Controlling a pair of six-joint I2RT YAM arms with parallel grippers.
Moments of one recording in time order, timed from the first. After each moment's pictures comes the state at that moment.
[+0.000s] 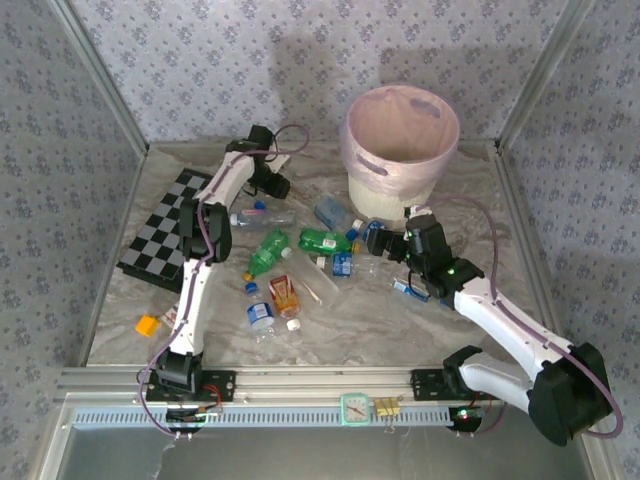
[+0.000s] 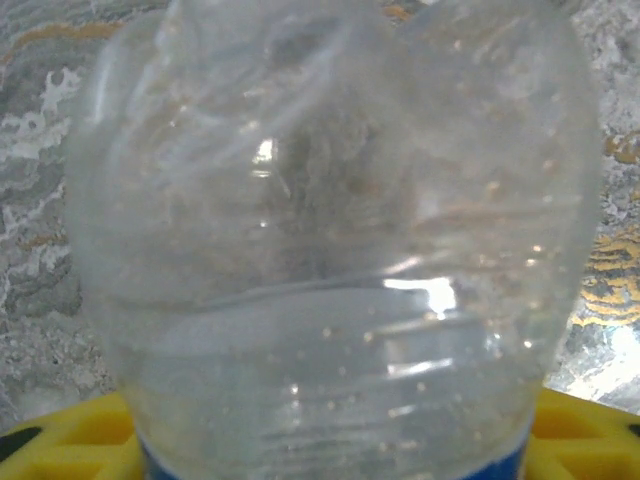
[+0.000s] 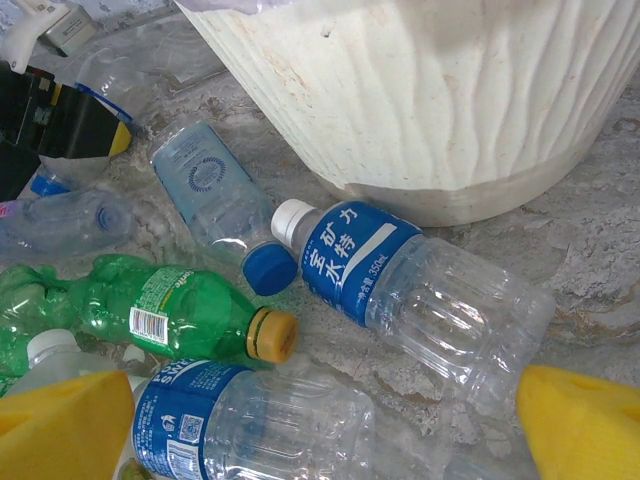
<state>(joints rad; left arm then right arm) -0.27 2.62 2.45 -1.03 0.13 0.22 0.49 1.05 0.68 -0.24 0.13 0.50</state>
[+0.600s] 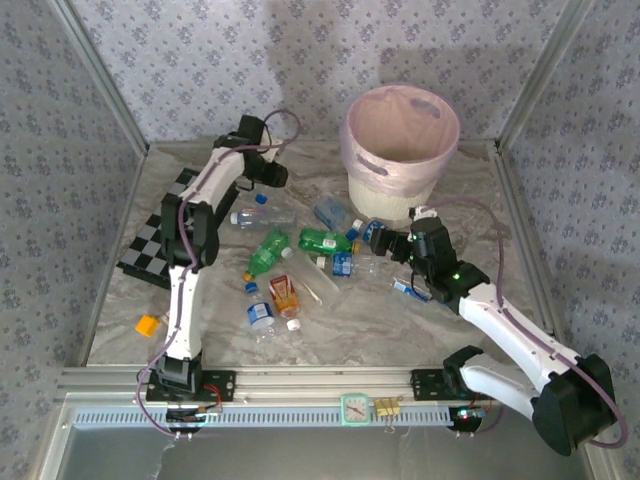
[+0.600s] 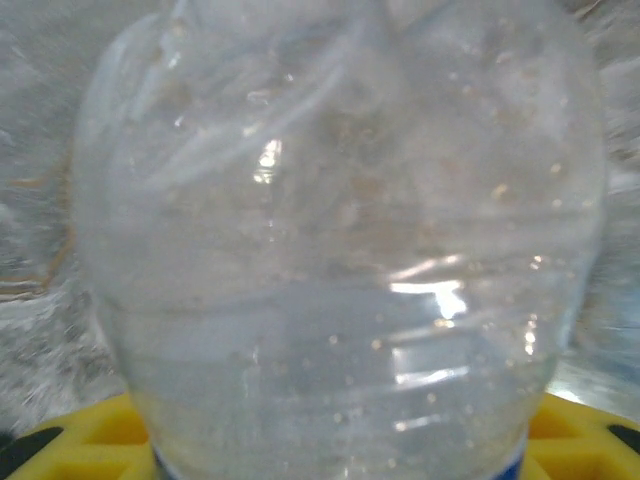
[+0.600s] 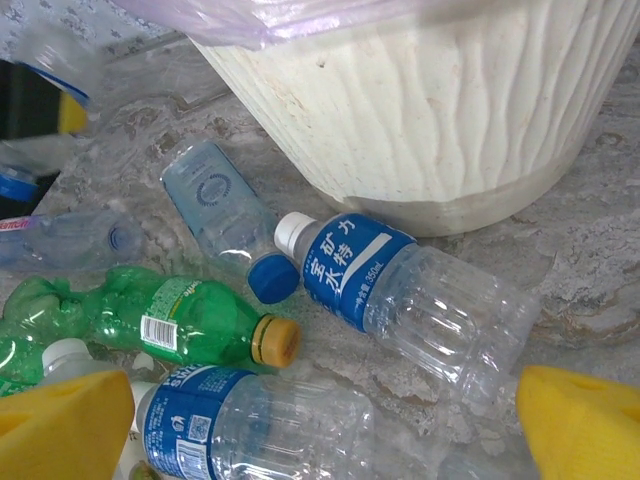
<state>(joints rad) -0.27 2.32 2.15 -0.86 0.20 0.06 0.49 0.99 0.66 -0.25 0.14 0.51</state>
